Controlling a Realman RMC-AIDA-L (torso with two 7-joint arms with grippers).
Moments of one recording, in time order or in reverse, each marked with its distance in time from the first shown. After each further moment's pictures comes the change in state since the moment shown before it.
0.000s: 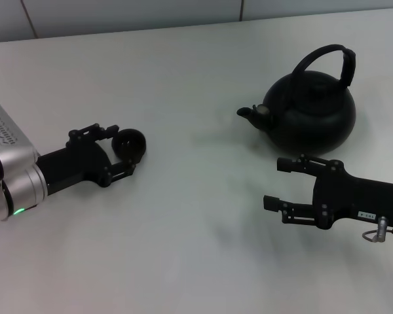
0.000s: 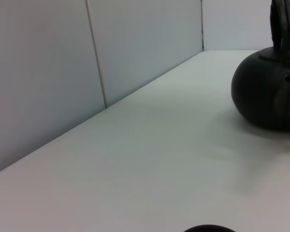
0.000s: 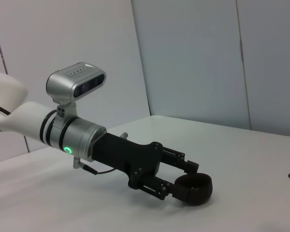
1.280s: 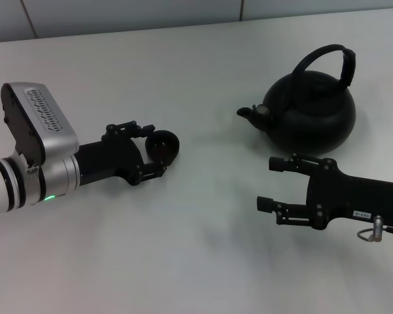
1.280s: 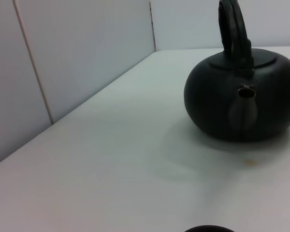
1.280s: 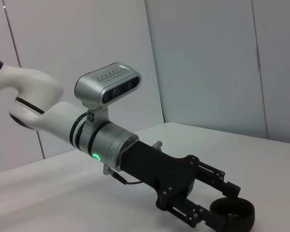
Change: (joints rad) left arm -0.135 -0.003 0.090 -0.090 -0.010 -0.025 0.002; right arm 0.017 0.002 -0.012 0.006 0.004 -0.028 0.000
